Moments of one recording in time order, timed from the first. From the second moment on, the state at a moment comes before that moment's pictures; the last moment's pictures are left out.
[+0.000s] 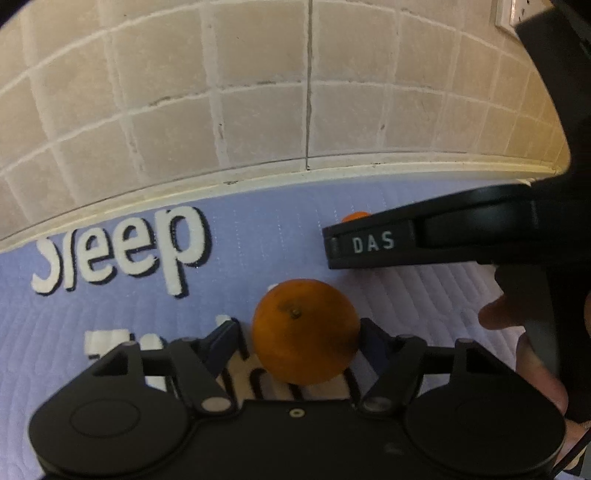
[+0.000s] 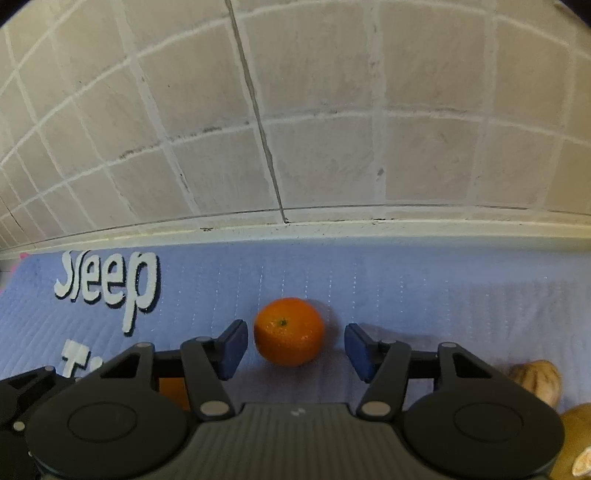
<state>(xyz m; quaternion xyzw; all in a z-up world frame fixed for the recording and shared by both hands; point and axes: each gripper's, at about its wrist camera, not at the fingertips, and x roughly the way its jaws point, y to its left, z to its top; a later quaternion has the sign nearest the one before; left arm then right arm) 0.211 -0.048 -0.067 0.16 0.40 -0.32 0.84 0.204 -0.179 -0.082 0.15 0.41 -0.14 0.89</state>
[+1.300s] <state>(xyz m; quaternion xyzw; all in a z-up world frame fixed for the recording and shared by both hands) -0.021 -0.200 0.089 0.14 0.25 -0.64 0.72 -0.164 -0.296 0.110 0.16 0.23 -0.45 0.85</state>
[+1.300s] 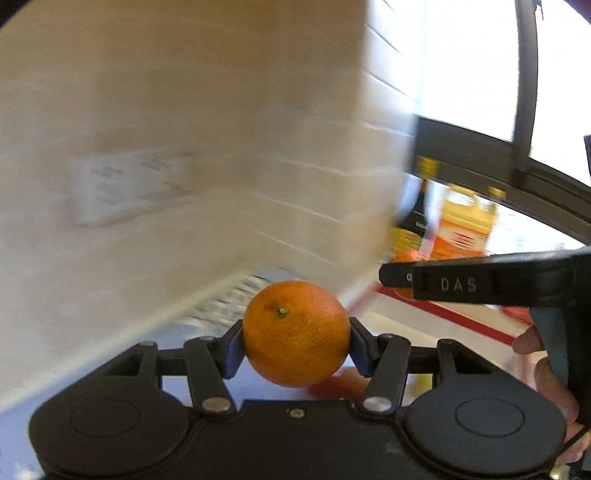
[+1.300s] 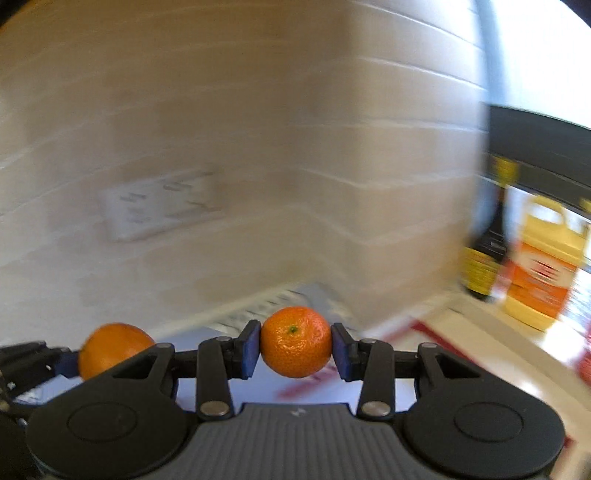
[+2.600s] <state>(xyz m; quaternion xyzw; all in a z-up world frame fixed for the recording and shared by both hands) -0.098 -0.272 0.020 0.21 0.35 -0.65 0.64 -0.303 -0.377 0.011 0.31 0.29 -0.52 0.74</state>
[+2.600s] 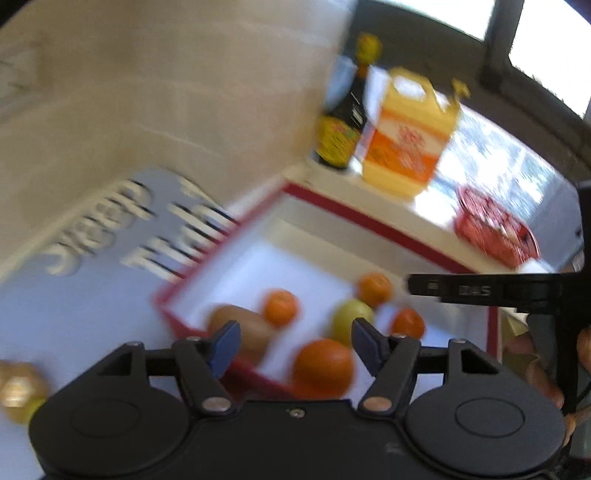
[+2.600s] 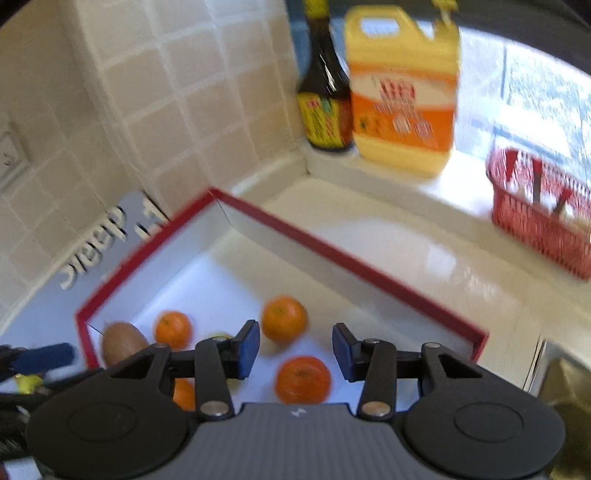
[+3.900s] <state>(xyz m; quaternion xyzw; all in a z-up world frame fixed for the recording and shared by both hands) 0.149 -0.172 -0.072 0.06 0.53 -0.44 0.72 0.008 -0.272 -0.045 0.18 0.44 -0.20 0.86</state>
